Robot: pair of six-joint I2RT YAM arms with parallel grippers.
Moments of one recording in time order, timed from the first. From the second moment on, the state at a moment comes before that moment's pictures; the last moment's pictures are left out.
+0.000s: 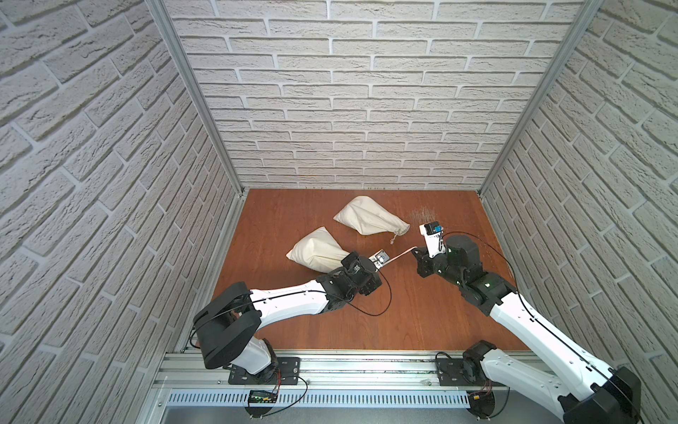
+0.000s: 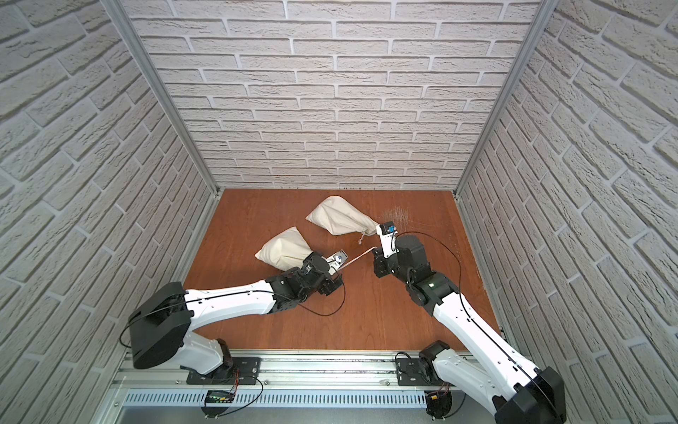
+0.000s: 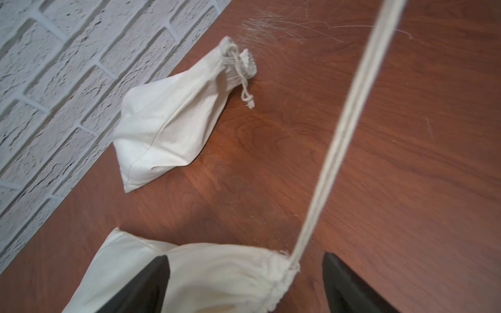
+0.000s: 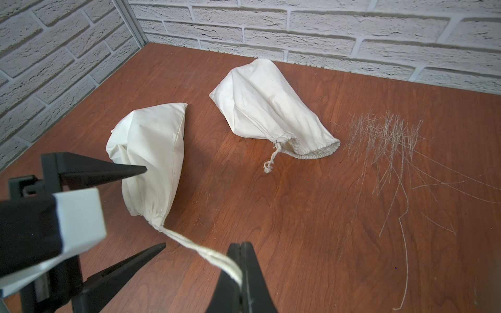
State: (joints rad) left arm -0.96 1.51 0.84 0.02 -0.38 0.25; right arm 0.52 0.94 0.77 -0.32 -0.03 0.14
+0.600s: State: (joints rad) left arm -0.93 1.58 0.90 0.01 -0.32 0.34; right arm 0.52 0.89 0.77 -0.39 0.04 0.11
